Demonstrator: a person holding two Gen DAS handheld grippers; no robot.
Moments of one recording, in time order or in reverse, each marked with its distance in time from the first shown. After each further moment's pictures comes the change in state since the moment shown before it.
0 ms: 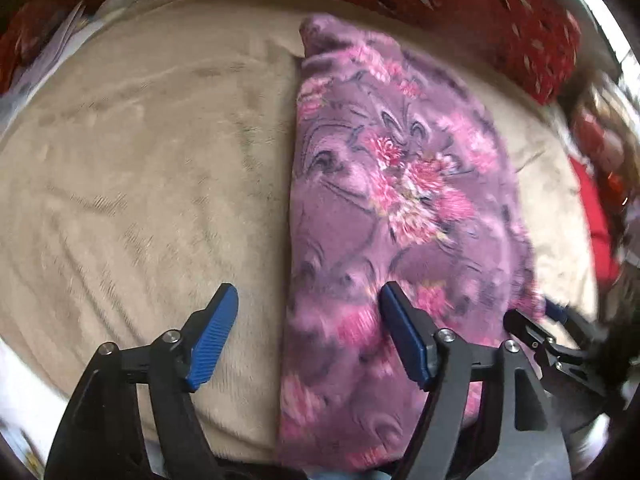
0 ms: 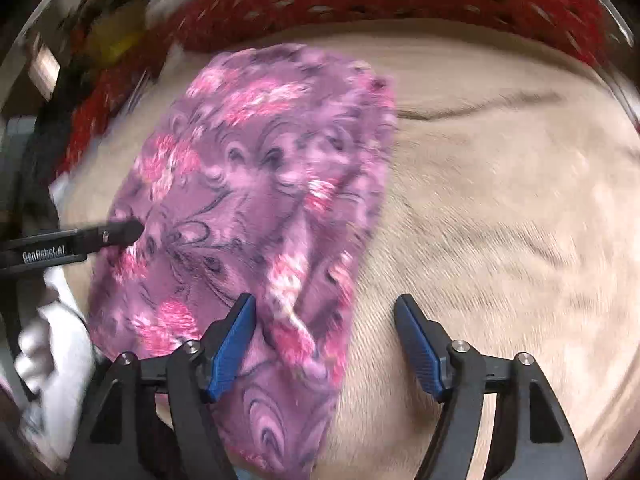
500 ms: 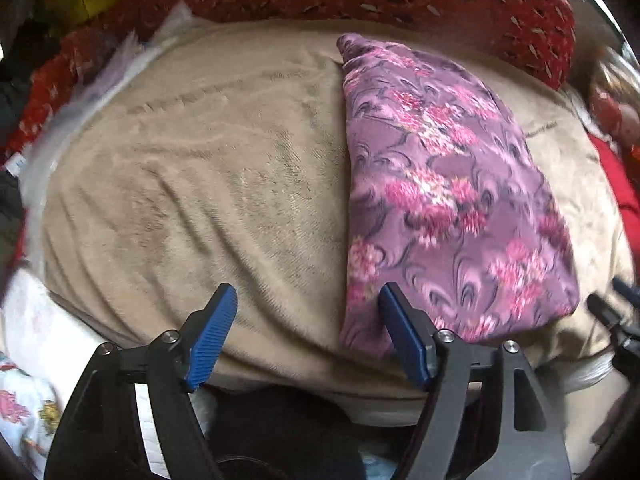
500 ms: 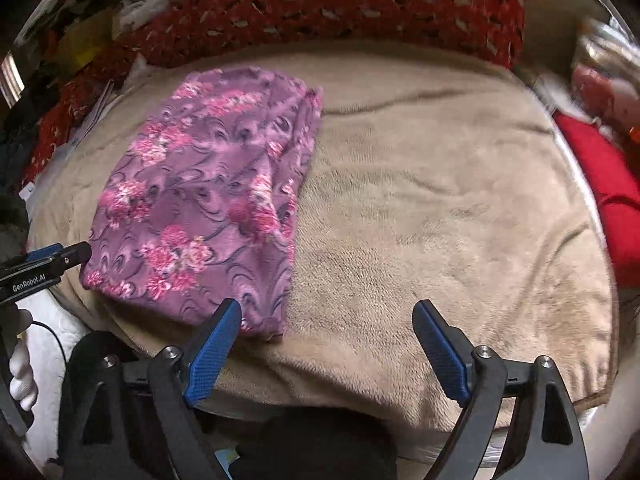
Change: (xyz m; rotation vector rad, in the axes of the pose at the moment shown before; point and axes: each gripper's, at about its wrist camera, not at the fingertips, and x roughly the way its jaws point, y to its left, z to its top) left arm -0.037 0.007 -0.080 0.079 -0.134 0.235; right arm -0.076 0.014 -0.071 -0.009 -0.065 -0.251
